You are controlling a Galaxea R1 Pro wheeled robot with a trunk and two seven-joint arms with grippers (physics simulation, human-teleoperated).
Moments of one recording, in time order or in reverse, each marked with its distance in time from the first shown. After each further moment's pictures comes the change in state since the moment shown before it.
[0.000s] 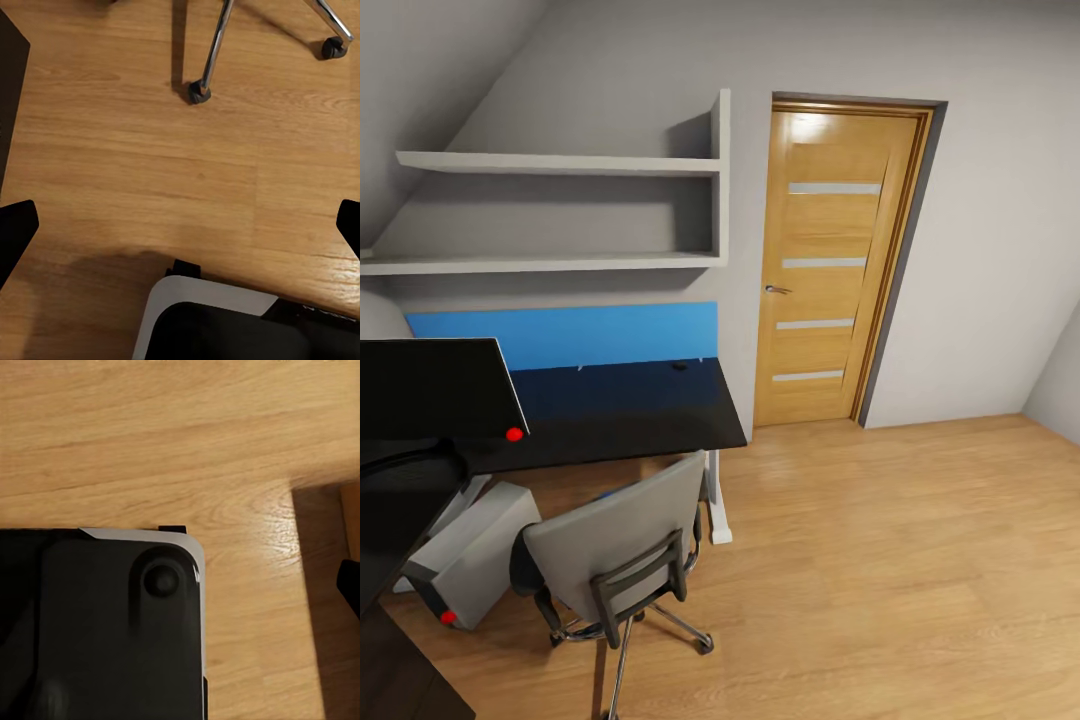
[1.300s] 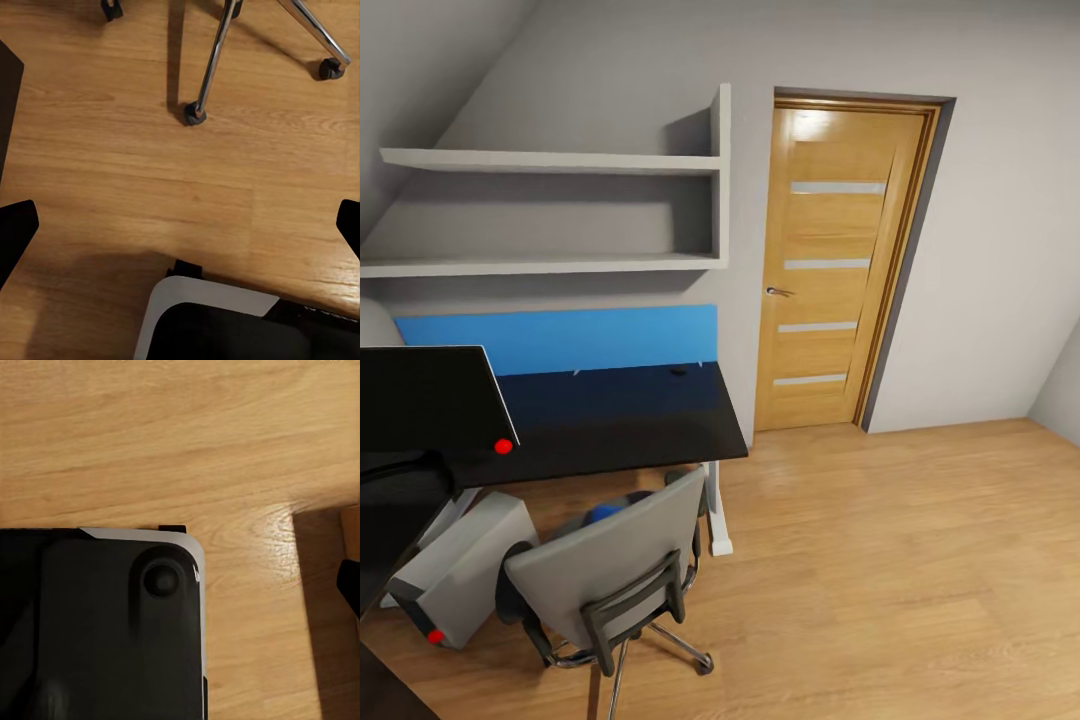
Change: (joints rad) left arm 0.000 0.002 0.000 0.000 0.001 0.000 0.000; right arm 0.000 0.000 0.000 0.001 -0.001 0.000 0.000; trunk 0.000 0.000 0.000
